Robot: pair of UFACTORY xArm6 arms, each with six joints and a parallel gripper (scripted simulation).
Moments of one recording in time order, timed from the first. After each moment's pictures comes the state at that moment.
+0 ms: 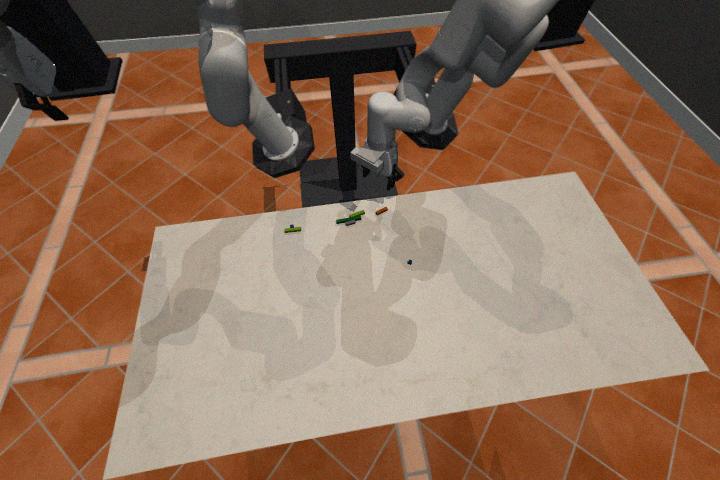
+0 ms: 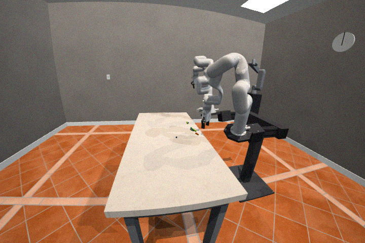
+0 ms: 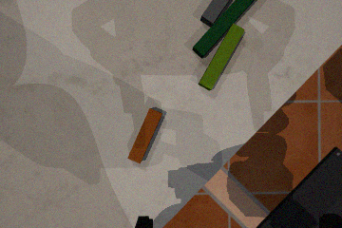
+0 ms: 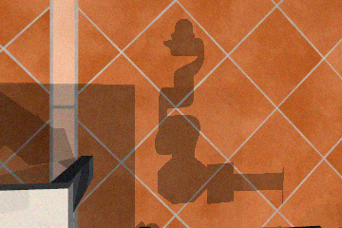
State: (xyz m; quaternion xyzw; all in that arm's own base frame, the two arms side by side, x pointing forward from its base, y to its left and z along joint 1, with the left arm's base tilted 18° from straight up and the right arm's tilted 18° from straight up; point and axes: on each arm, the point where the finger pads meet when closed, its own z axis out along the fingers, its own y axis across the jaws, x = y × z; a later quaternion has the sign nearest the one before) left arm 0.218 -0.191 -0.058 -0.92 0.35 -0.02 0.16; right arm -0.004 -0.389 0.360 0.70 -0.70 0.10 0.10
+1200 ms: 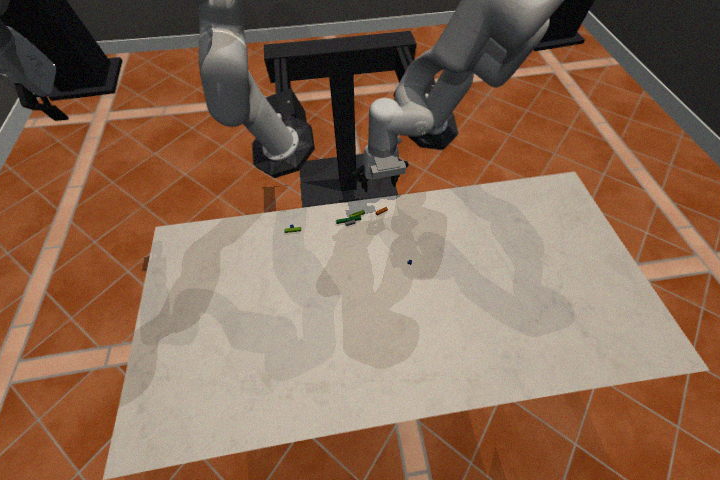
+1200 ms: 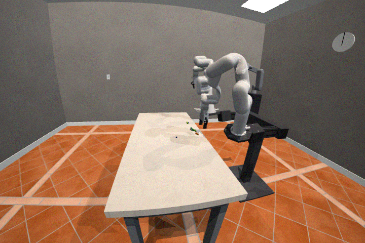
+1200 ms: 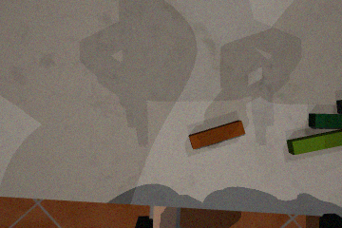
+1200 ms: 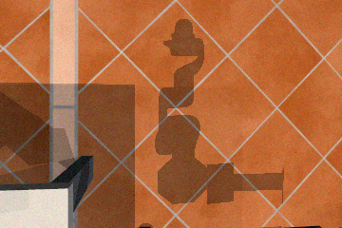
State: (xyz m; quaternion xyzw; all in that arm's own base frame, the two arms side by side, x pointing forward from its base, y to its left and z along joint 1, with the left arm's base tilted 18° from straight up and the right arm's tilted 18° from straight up) left arm 0.241 -0.192 -0.052 -0.99 -0.06 -0.07 0.14; right arm -0.004 -0.389 0.360 0.70 -0.70 0.10 0.10
